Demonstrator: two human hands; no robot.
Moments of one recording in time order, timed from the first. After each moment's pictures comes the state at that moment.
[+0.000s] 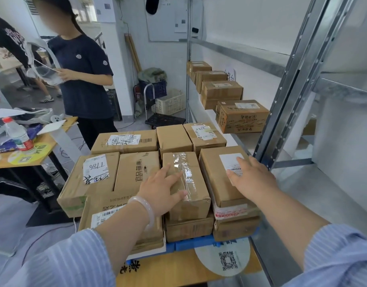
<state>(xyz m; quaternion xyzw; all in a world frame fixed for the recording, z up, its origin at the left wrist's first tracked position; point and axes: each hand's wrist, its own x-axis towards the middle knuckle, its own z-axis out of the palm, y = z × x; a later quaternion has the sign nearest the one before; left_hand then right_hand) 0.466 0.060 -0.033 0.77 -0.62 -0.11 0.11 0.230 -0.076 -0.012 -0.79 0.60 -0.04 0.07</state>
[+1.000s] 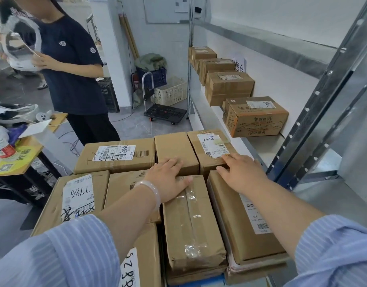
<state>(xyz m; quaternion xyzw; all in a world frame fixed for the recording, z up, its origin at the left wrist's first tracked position) 0.528 -0.077 -0.026 0.75 -0.64 -0.13 0.04 0.319 -0.192 -0.022 -0.86 0.52 0.02 0.04</state>
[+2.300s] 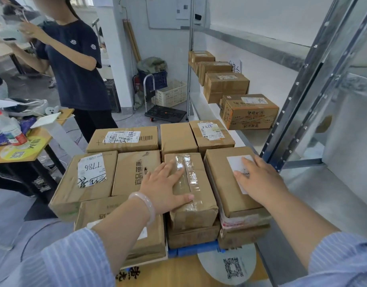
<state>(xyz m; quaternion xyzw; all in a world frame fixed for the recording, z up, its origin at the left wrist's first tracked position) 0.487 0.030 -0.040 0.76 -0.64 -0.11 0.03 0.239 -0.102 -0.026 -0.80 0.60 -0.03 0.07</state>
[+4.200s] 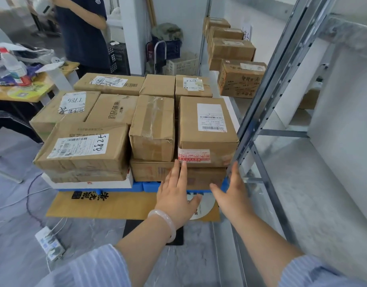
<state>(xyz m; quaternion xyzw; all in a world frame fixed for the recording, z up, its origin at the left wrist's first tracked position) 0.257 0.093 -0.155 0.80 -0.52 -0.14 0.26 0.118 -0.007 -0.140 -0.73 0.51 -0.23 0.38</state>
